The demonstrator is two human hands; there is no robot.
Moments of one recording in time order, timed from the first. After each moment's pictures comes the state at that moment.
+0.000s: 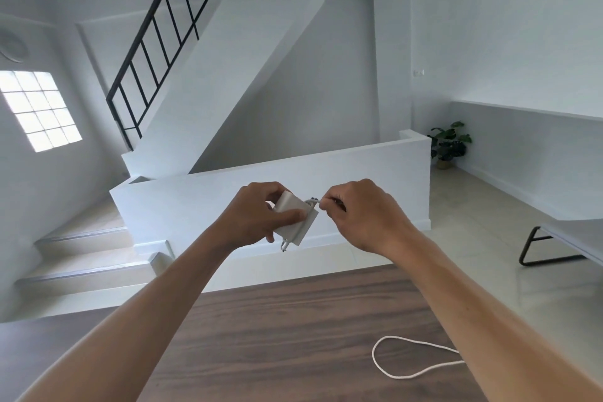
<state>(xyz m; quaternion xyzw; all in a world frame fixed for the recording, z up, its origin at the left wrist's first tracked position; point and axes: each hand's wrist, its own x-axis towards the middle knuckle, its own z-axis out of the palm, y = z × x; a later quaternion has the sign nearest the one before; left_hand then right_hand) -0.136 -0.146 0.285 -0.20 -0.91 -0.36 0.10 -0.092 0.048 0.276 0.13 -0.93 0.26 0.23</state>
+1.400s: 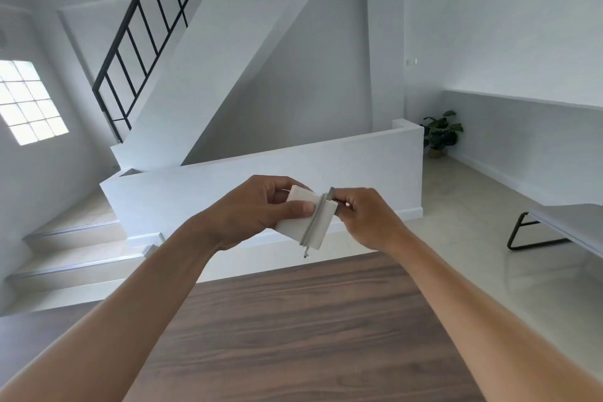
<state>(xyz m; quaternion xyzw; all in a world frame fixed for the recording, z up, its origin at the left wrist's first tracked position) -0.100 -0.144 0.299 -0.27 -0.82 -0.50 -0.10 -0.116 0.059 0.230 0.16 -0.88 0.40 0.18</state>
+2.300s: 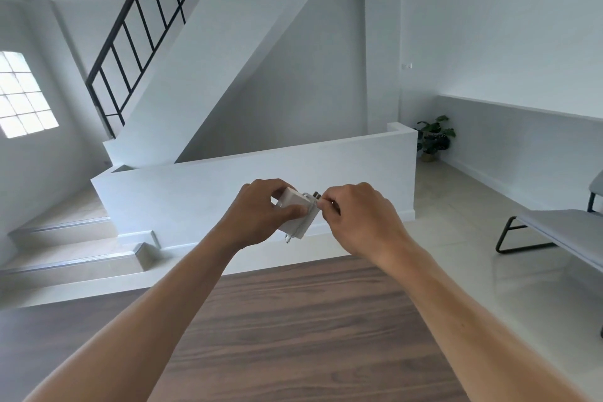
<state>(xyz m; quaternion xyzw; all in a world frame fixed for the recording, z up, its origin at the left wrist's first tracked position) -0.122 -0.145 0.268 -0.20 -0.92 -0.32 0.14 -0.066 0.032 0.261 0.09 -0.94 0.24 0.23</state>
